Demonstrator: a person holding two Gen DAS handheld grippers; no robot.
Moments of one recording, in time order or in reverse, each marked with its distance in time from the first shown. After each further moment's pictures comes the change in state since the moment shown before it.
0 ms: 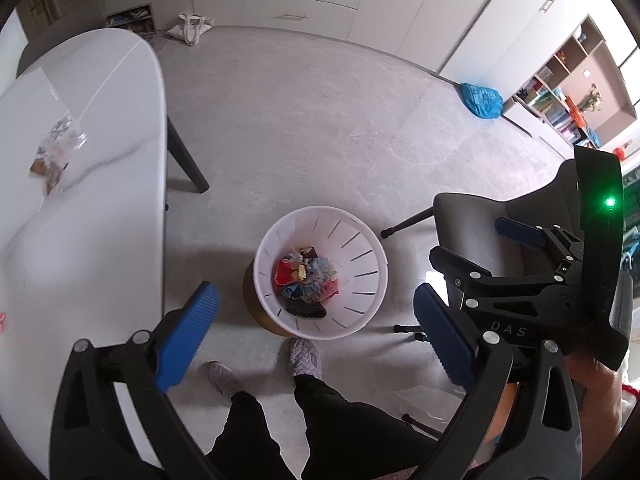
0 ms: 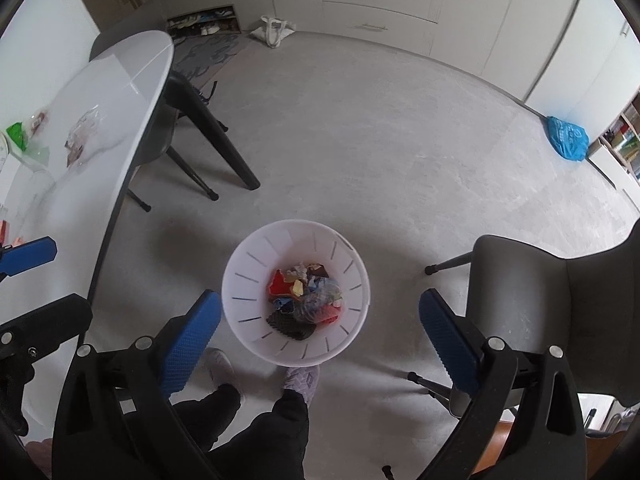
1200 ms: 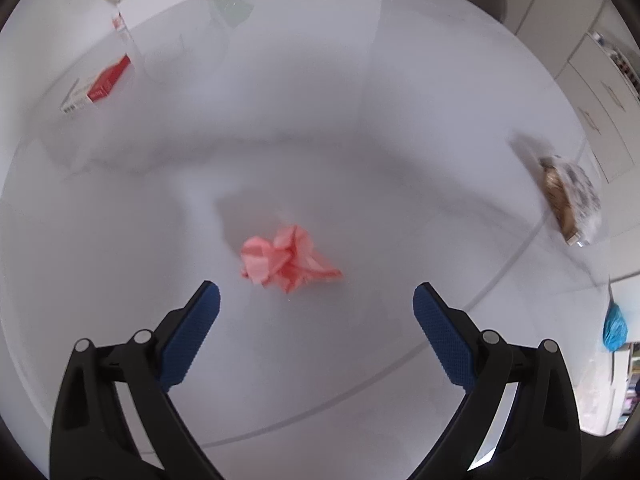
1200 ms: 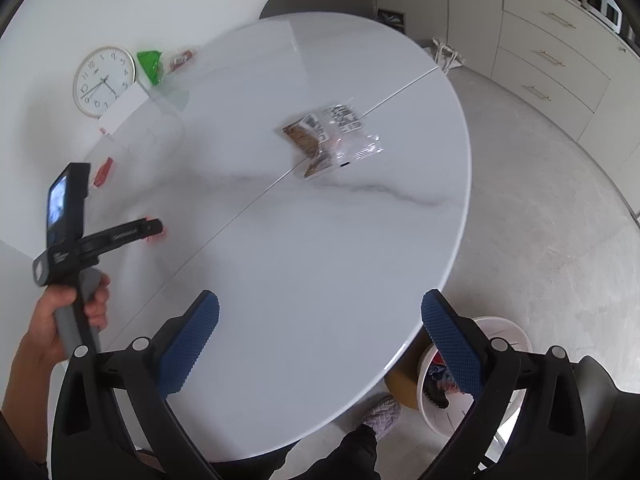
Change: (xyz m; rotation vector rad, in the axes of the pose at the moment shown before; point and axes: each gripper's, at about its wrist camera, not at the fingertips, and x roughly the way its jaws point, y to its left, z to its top) left arm -0.049 0.436 -0.103 -0.832 -0.077 0.436; right arm -0.009 0.305 0.068 -0.363 -0.011 0.313
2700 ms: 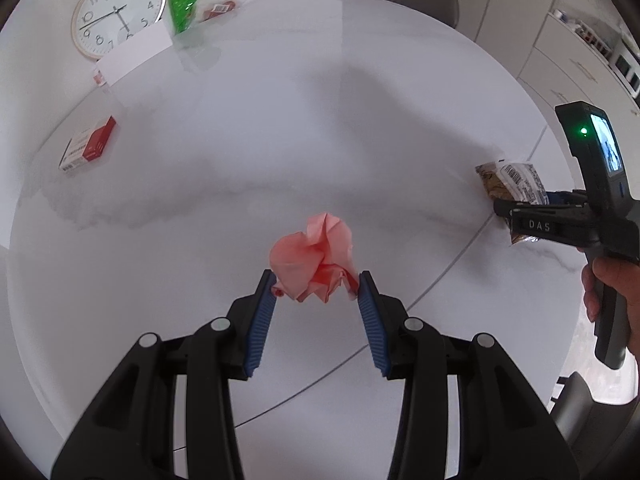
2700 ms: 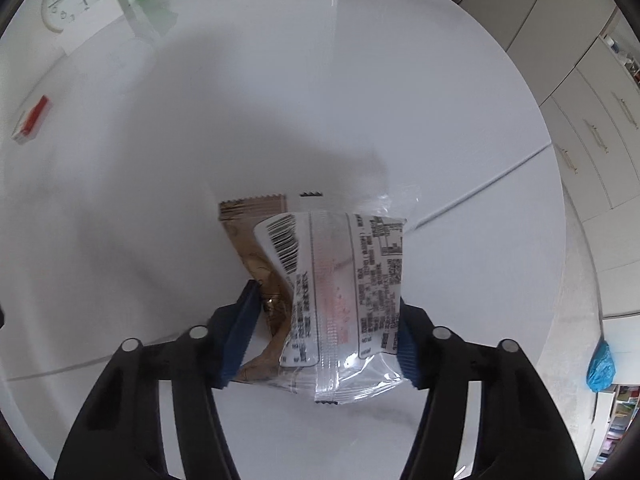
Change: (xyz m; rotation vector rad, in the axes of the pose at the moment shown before) left arm -0.056 -0.036 0.000 0.156 -0.095 -0.015; right arm 0.178 0.020 0.135 -0.302 0.171 -0.126
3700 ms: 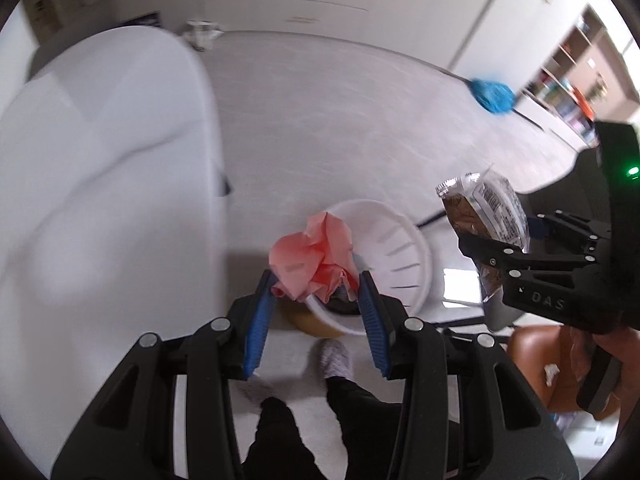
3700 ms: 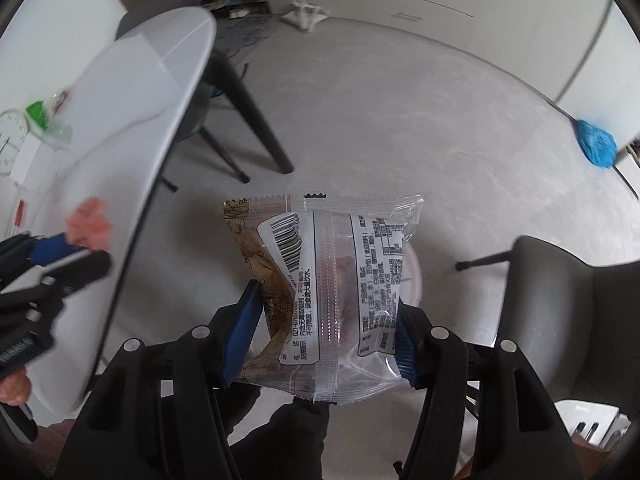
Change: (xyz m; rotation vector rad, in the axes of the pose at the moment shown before) left arm -0.058 -0.312 -0.163 0.717 0.110 -0.438; right arm -0.139 -0.176 -0.381 0.651 -0.058 -0.070
